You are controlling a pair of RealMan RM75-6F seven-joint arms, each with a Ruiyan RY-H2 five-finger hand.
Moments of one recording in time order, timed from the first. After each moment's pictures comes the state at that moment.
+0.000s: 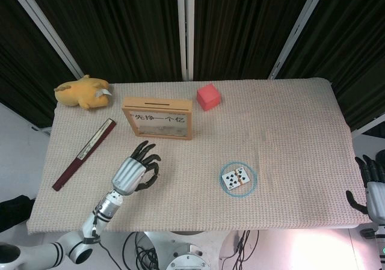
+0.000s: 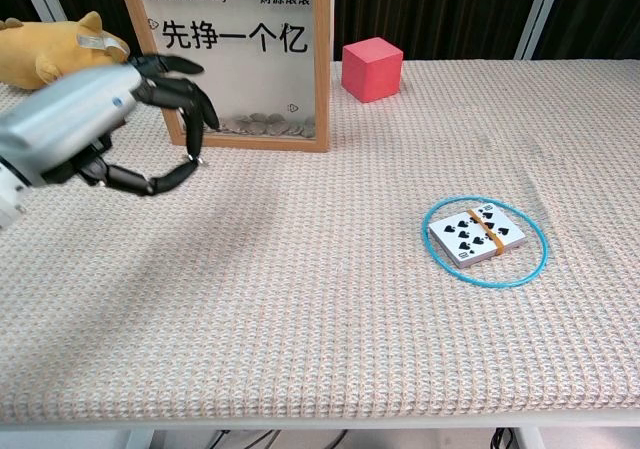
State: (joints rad) left arm -0.54 -1.70 -0.04 -1.27 1.67 1.40 -0.02; right arm 0.03 -1.08 0.08 -1.58 -1.38 1.42 0.02
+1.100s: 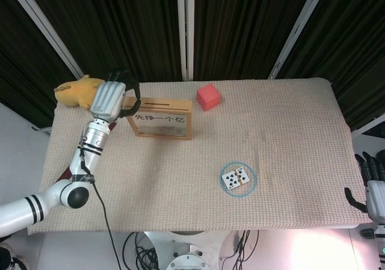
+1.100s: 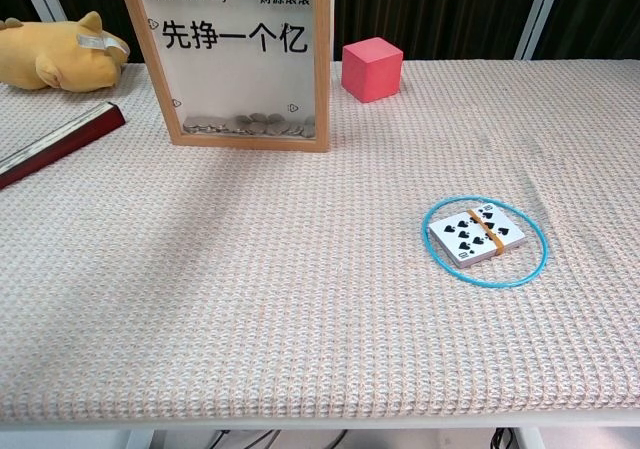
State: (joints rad) left arm -0.84 -1.34 -0.49 -1.57 0.96 0.98 0.26; right arm 0.02 -1.09 0.08 -1.57 -1.41 1.46 0.05
